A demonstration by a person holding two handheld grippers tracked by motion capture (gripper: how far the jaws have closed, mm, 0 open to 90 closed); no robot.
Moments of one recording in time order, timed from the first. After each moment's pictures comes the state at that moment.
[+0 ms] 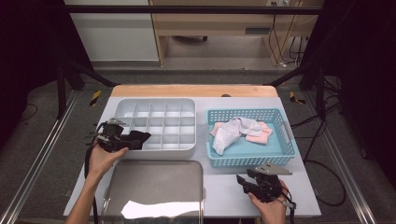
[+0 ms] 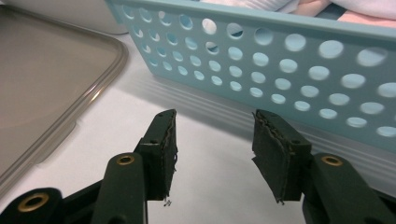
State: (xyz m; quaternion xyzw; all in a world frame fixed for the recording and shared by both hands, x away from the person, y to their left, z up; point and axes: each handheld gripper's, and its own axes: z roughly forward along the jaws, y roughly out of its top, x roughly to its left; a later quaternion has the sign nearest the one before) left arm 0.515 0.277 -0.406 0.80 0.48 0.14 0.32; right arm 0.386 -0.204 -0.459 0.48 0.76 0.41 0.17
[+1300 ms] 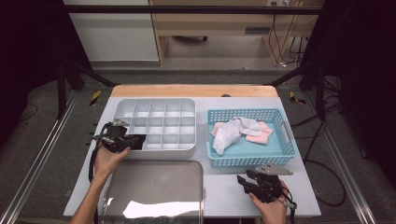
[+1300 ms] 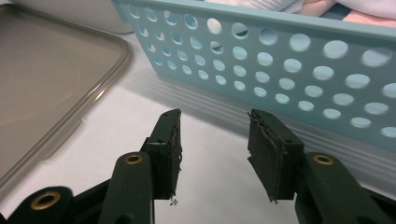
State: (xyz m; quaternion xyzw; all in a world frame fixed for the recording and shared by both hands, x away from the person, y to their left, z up) left arm 0.519 0.263 -0.416 0.80 0.49 0.18 0.29; right arm 0.385 -0.204 -0.458 0.48 0.76 0.41 0.17
